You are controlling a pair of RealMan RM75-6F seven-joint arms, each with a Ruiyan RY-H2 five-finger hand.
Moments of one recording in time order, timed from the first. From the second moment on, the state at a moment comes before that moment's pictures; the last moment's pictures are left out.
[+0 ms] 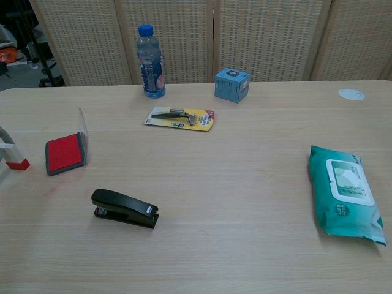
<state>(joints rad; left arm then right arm) -0.47 -1.91 -0.12 -0.28 1.40 1.01 -0.66 0.12 -1.17 0.08 -1.45 -1.52 1.49 0.20</state>
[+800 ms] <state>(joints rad) -0.42 -1.85 -0.15 -0.37 1.40 1.26 -0.74 0.11 -1.16 0.08 -1.47 -1.53 1.50 0.20</state>
